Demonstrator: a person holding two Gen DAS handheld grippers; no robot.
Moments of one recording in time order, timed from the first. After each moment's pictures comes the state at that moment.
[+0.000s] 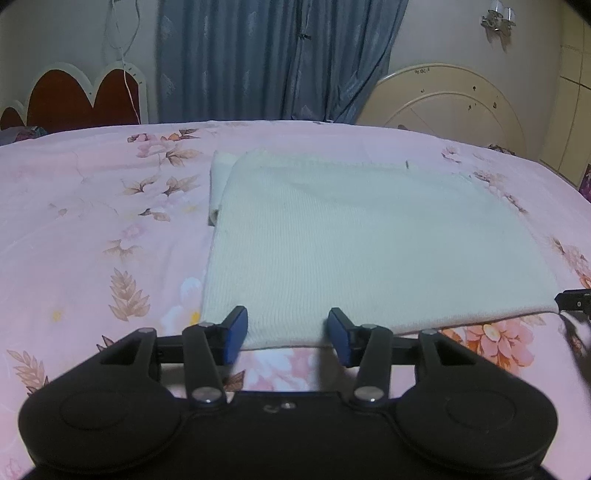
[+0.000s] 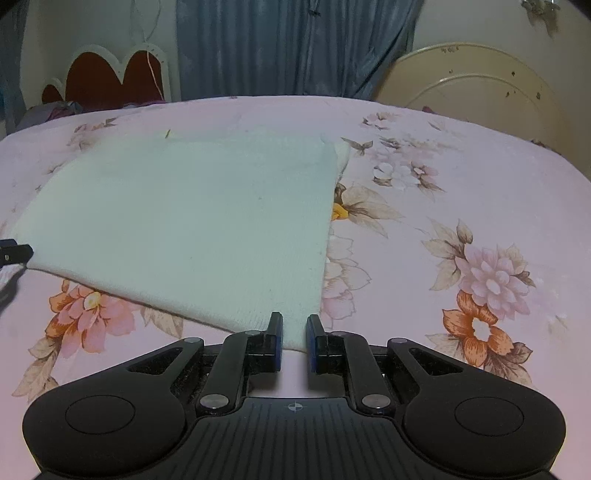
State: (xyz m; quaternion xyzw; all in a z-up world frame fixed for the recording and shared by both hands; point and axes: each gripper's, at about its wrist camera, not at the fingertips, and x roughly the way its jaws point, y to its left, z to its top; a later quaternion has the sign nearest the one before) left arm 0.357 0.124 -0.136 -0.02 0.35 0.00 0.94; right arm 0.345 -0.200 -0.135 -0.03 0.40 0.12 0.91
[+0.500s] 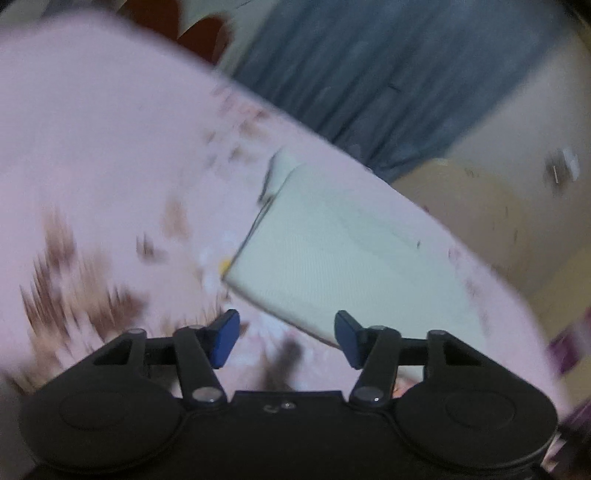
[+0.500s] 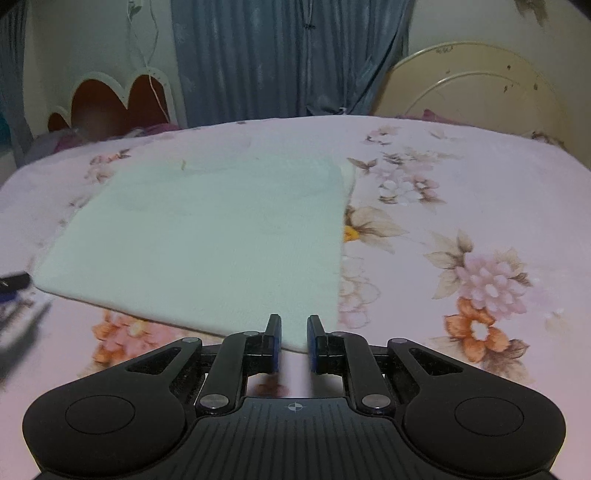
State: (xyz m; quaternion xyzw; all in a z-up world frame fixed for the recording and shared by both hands) left arm 0.313 0.167 -0.139 -0.33 0.31 0.05 0.89; right arm 0.330 -0.196 -0.102 0.02 0.39 0.15 0.91
